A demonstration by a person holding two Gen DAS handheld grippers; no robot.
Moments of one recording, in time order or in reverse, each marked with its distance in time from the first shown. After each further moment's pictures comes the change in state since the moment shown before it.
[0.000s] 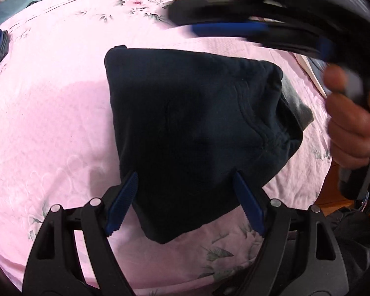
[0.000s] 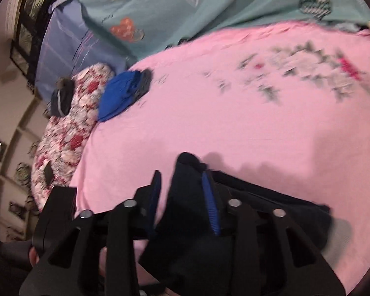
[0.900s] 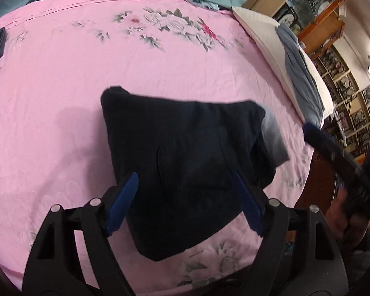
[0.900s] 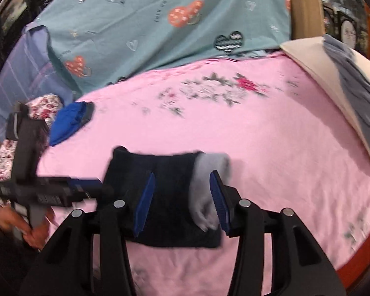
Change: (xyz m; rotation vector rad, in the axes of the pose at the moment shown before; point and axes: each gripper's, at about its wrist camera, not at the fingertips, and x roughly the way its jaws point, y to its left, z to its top) left arm -0.023 0.005 0.039 -0.063 -0.043 -0.133; right arm -0.130 -0.002 -0.103 0.052 -0.336 -0.414
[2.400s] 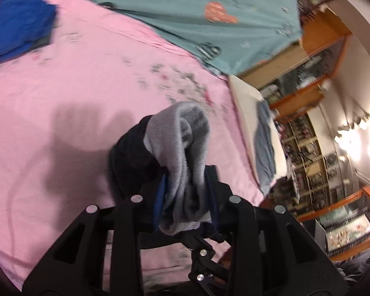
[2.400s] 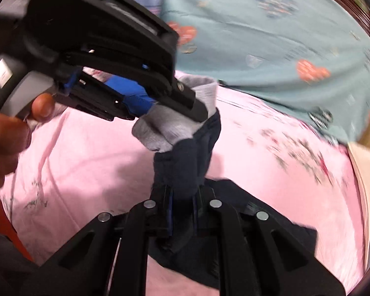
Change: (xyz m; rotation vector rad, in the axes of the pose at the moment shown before) left arm -0.137 0.090 0.015 -0.257 -0.233 -0.281; right arm 0.041 0.215 -0.026 -0.496 -0.074 -0.029
